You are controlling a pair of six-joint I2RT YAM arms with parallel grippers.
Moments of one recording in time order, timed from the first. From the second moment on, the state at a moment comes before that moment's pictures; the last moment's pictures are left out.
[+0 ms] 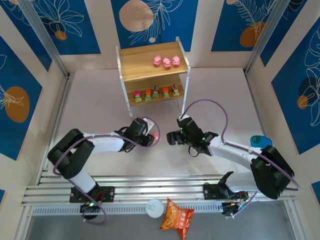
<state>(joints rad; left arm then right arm) -0.74 1.62 0.71 0.03 -0.02 -0.15 0.73 1.28 0.63 -0.20 0.17 0.41</state>
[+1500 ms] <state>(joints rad) -0.75 1.58 0.72 -0.06 -0.07 -0.16 0.72 1.25 0.62 -0.20 0.16 0.40</state>
